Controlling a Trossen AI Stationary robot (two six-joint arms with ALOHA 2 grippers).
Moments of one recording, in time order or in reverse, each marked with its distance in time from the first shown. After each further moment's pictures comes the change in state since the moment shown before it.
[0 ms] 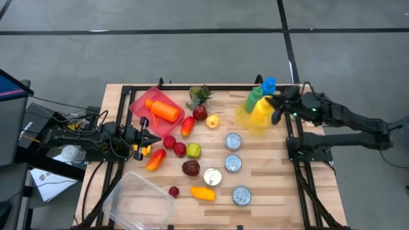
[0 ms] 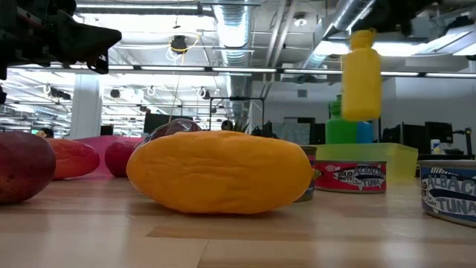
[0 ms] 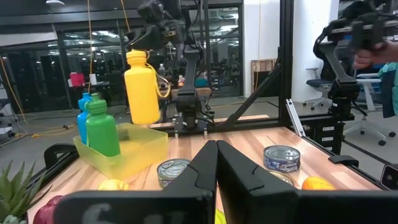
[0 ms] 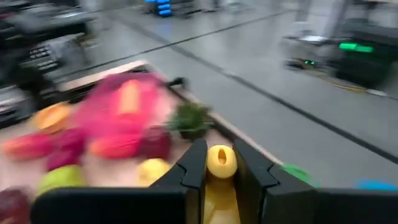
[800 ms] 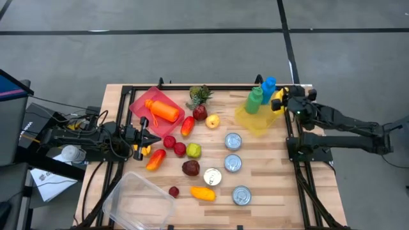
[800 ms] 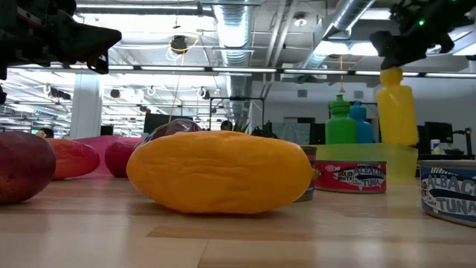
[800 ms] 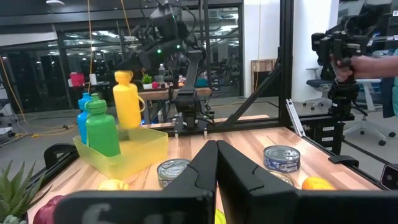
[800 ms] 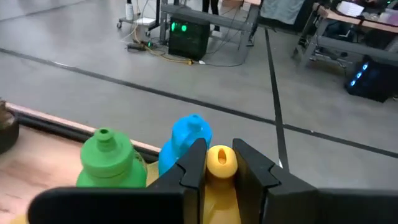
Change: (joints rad) left arm 0.000 0.000 0.000 0.000 0.000 0.000; right arm -0.094 -0.006 -0.151 -0.094 0.560 0.172
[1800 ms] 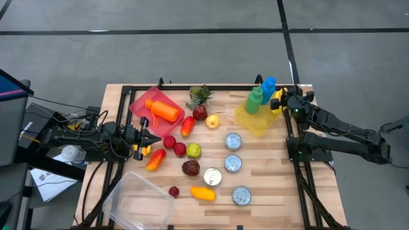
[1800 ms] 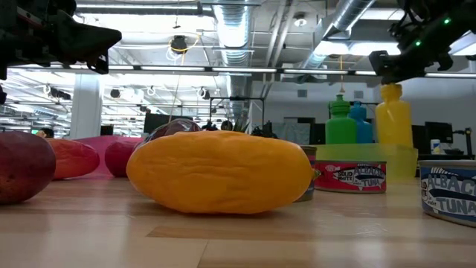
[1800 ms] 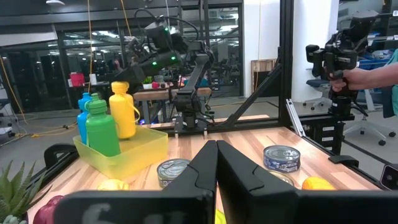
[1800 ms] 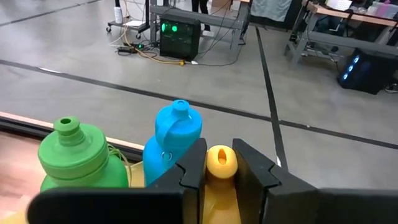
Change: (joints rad) left arm 0.000 0.000 0.000 0.000 0.000 0.000; right arm -0.166 -0.048 -0.155 0.203 -0.110 -0.103
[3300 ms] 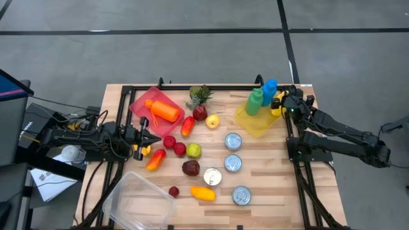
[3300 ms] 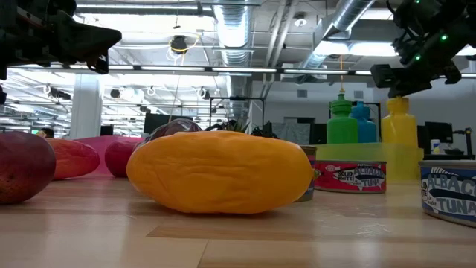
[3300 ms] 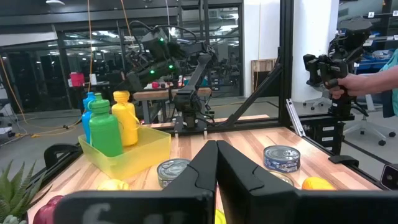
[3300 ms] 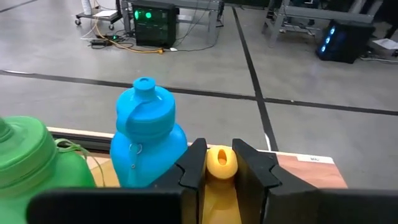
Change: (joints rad) left arm 0.000 0.000 0.000 0.000 0.000 0.000; right arm -0.087 0.014 -0.071 -0.006 0.003 0.132
